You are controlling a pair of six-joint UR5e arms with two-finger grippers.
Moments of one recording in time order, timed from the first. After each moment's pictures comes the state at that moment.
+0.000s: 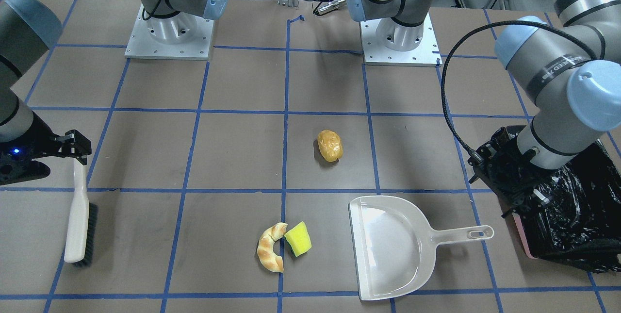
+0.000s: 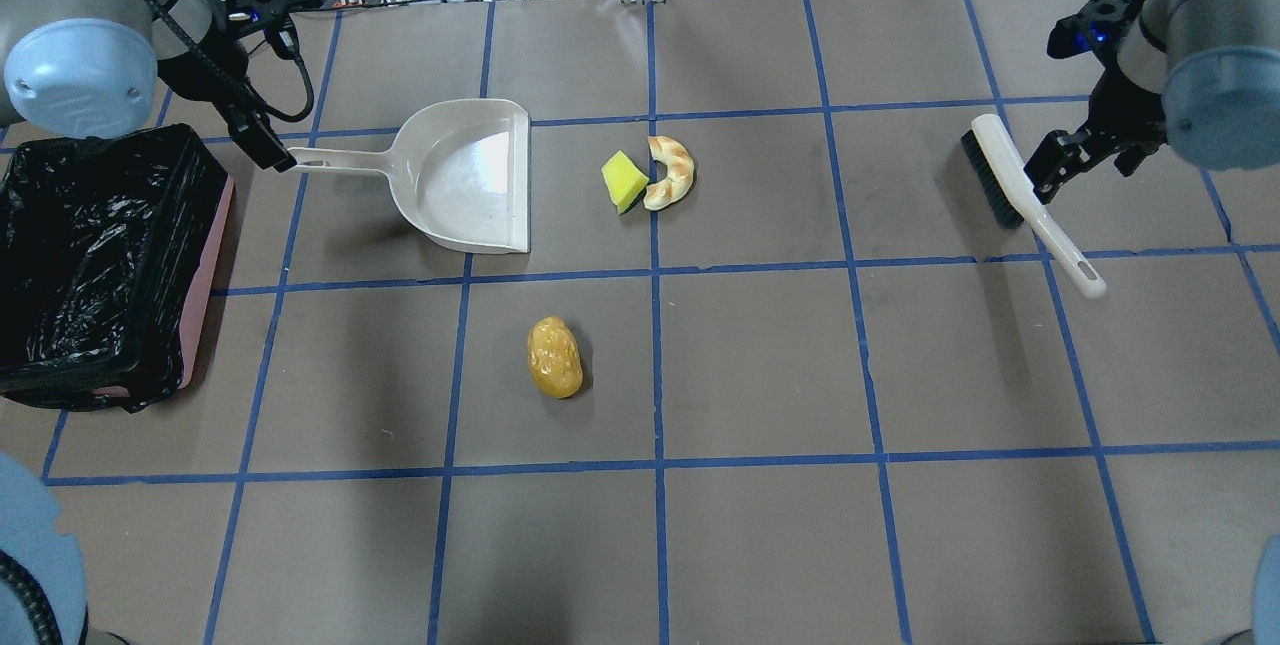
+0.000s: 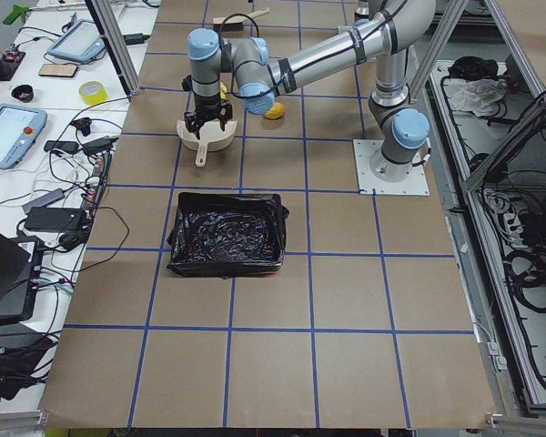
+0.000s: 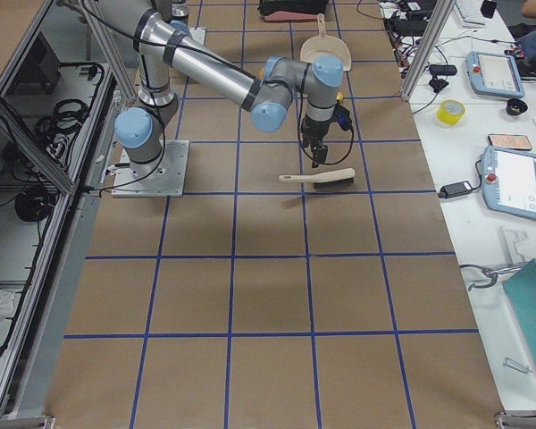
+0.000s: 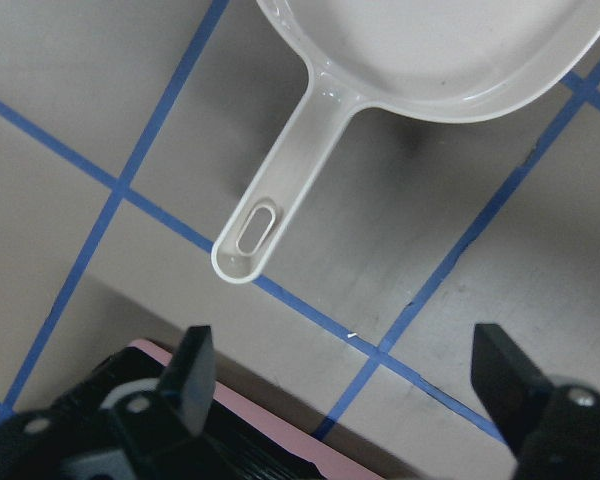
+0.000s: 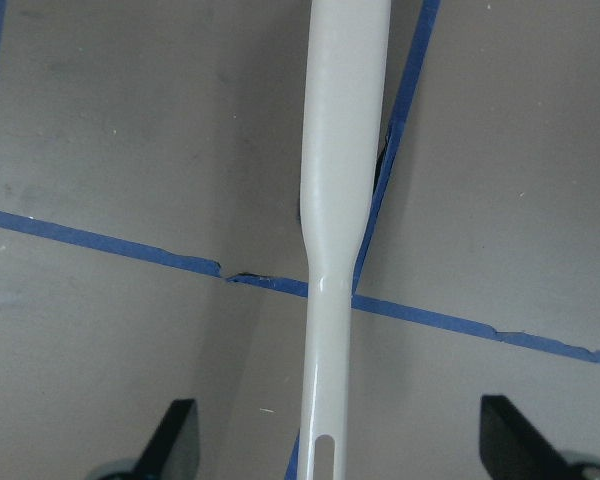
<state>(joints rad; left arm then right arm) -1.32 -1.91 -1.57 -1.16 1.59 1.32 1.24 -1.32 1.80 -2.06 -1.68 -0.61</state>
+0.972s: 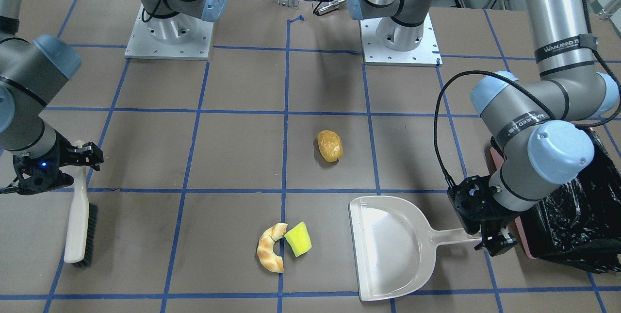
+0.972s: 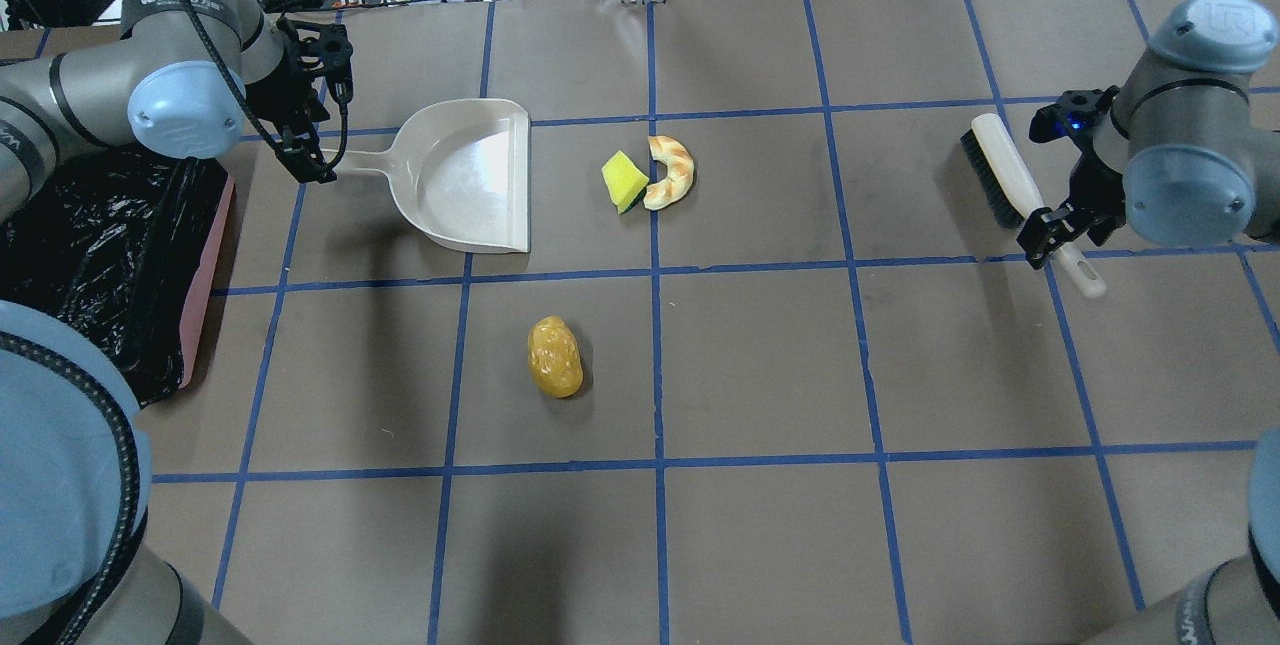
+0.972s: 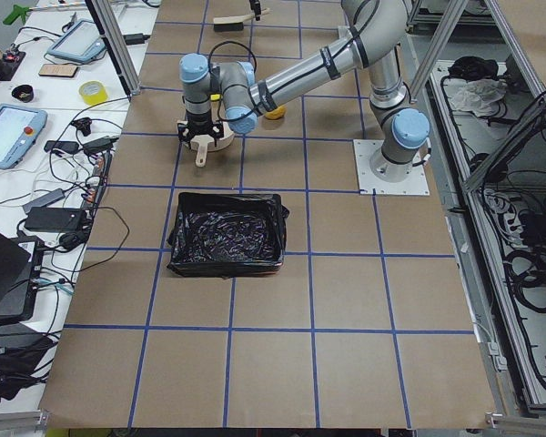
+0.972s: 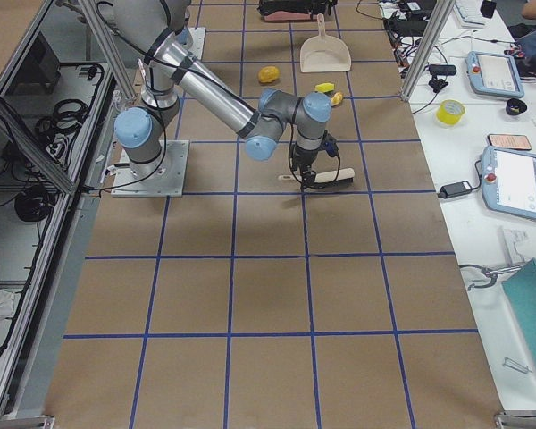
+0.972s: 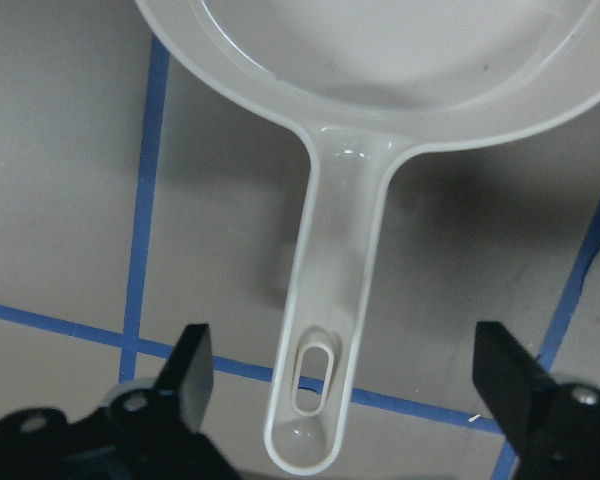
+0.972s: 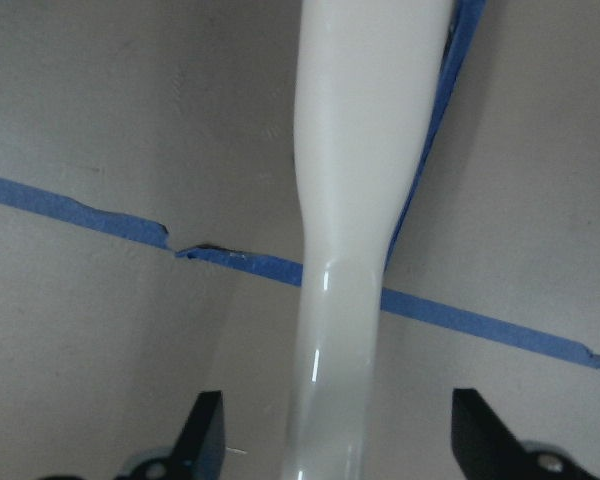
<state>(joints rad) -1.36 -2.05 -1.56 -1.01 1.59 1.56 1.19 -1.25 1.90 -2.17 -1.68 -0.69</state>
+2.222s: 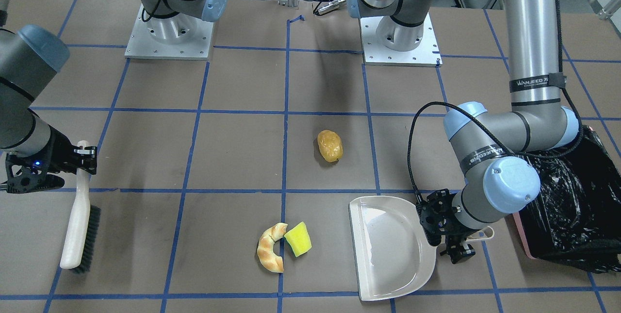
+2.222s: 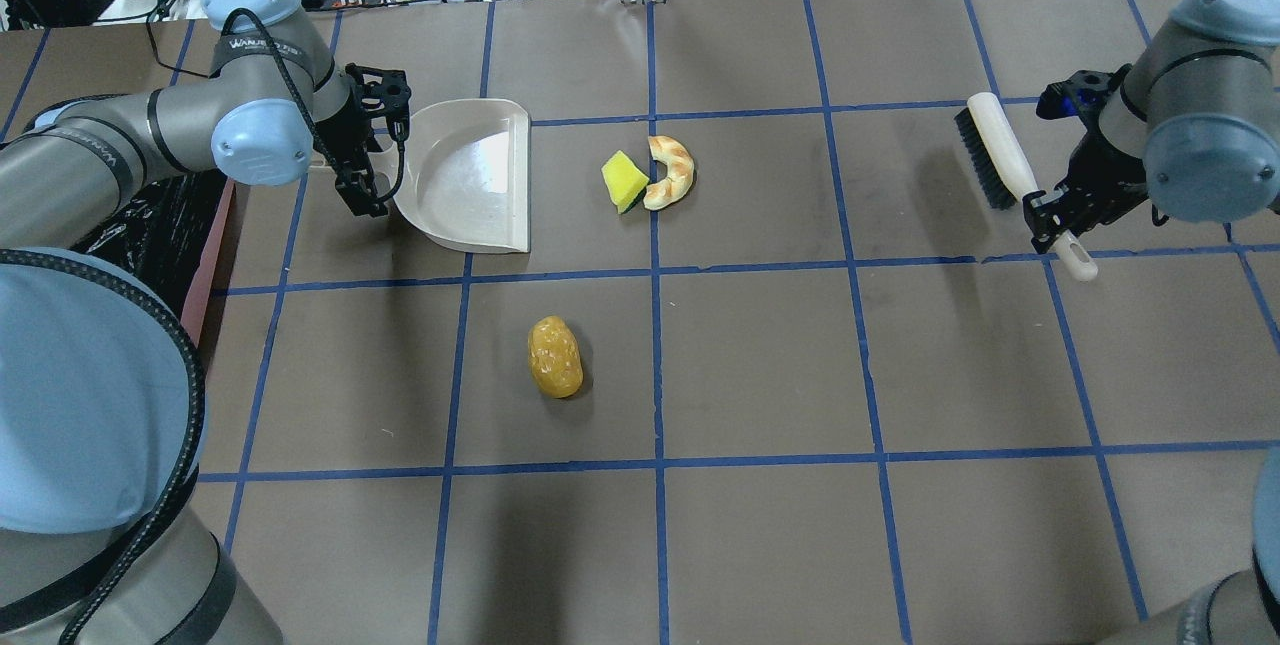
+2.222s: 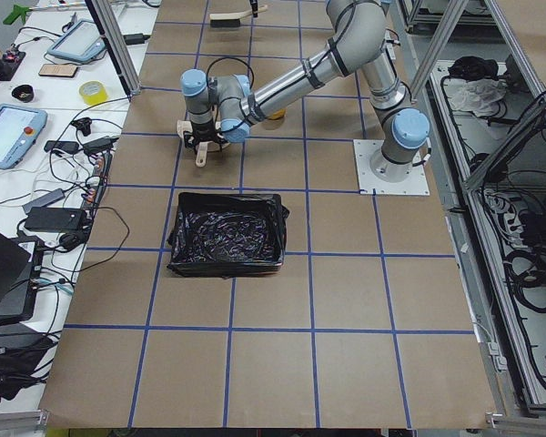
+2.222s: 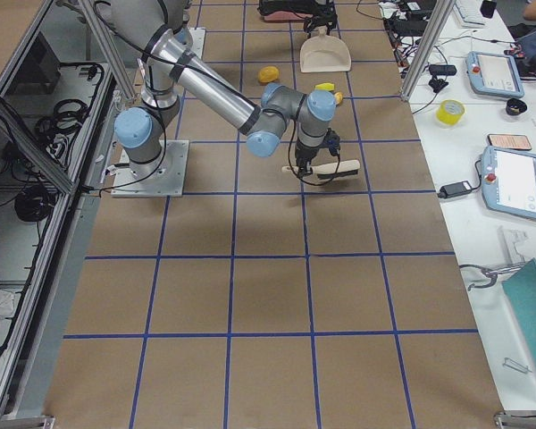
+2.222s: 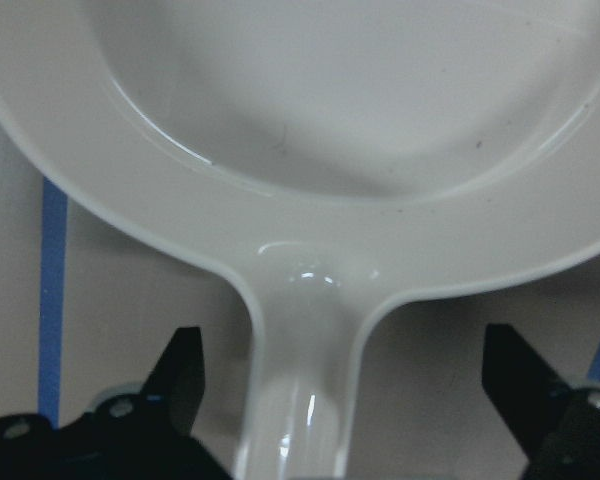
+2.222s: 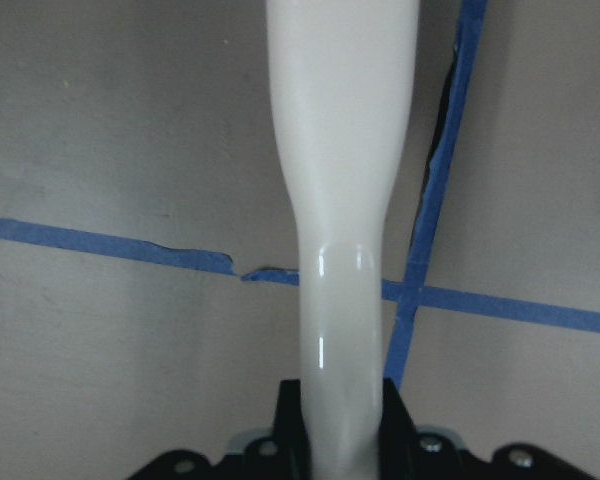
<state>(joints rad) -1.41 -2.15 -1.58 -0.97 1.56 1.53 1.20 -1.27 1.84 -2.04 -1.55 -0.48</state>
